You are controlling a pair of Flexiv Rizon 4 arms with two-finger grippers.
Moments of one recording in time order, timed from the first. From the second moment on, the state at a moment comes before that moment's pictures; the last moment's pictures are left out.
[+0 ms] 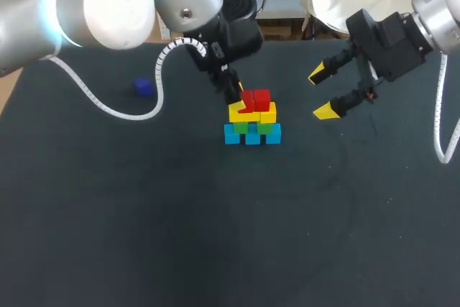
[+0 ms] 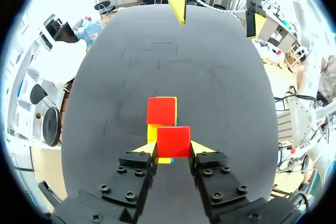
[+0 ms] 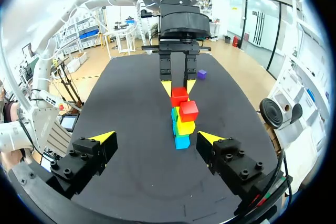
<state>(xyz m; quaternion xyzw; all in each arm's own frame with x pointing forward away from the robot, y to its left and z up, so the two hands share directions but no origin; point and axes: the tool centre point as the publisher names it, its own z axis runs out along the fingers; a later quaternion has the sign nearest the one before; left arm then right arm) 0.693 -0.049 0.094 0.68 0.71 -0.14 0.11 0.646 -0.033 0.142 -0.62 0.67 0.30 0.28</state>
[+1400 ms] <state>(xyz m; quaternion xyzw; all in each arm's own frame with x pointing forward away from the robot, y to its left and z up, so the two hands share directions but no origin) 0.701 -0.048 0.086 0.68 0.72 -0.14 0.10 0.646 -0.033 0.142 -0.62 0.67 0.30 0.28</state>
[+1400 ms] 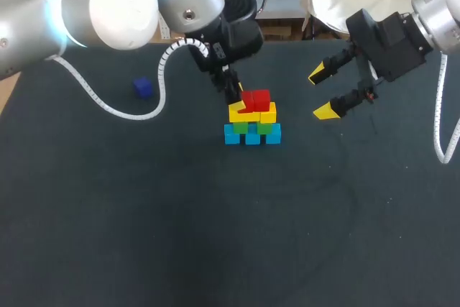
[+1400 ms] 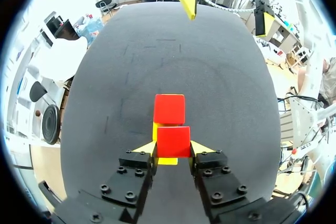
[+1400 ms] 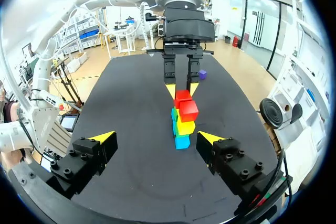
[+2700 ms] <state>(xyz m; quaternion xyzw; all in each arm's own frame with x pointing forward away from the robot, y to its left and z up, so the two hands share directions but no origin) 0.702 -0.050 0.086 0.67 0.72 -0.14 0.10 0.646 -0.033 0.142 -0.62 0.67 0.30 0.28</state>
